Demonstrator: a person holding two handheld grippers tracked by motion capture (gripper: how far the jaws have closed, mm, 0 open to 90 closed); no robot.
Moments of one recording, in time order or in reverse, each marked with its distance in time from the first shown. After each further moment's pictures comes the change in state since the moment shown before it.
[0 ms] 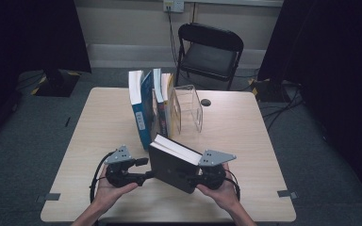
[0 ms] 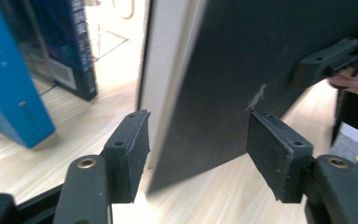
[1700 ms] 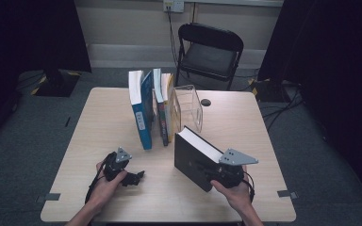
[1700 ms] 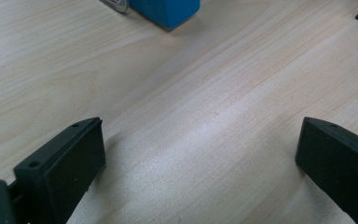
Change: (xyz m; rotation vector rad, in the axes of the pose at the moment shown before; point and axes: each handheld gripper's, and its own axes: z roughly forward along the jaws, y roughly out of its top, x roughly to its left) left arm 0.056 -0.050 0.031 0.262 0.379 0.010; right arm -0.019 -0.015 -0.039 -0.058 -0.206 0.070
